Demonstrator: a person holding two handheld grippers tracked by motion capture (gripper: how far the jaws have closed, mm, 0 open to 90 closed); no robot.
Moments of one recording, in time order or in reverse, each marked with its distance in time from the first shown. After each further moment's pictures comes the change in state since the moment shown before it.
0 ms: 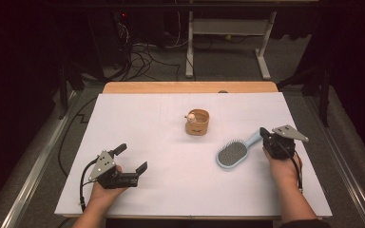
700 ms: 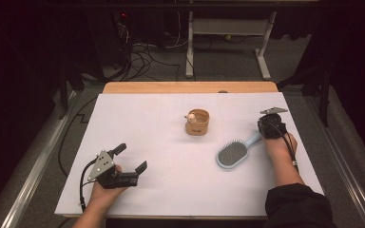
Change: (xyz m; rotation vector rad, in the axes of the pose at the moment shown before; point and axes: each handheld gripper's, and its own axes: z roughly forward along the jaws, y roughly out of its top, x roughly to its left) left arm 0.000 0.002 0.000 -0.002 -0.002 -0.018; right arm -0.016 0.025 0.068 0.311 -0.077 -0.093
